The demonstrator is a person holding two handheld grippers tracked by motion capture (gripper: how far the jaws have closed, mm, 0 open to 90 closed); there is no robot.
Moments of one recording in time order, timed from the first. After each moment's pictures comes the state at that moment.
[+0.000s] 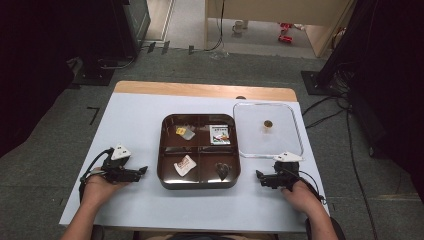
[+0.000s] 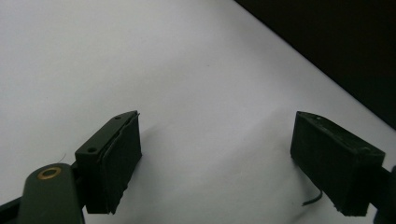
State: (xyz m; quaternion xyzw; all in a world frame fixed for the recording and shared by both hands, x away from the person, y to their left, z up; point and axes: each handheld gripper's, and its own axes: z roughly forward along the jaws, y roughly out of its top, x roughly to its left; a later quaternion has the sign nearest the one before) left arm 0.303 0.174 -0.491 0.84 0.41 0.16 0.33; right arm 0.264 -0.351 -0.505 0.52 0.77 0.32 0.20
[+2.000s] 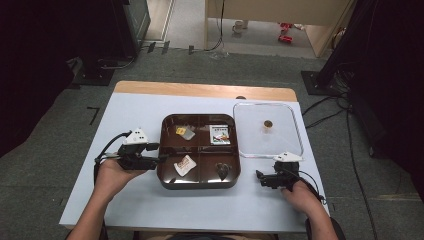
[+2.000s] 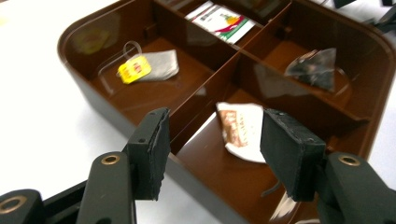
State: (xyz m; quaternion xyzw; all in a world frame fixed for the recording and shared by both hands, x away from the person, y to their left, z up) left arm 0.308 0.110 -0.413 0.85 0.31 0.09 0.41; right arm 0.264 -0.350 -0.505 0.52 0.77 0.32 0.20
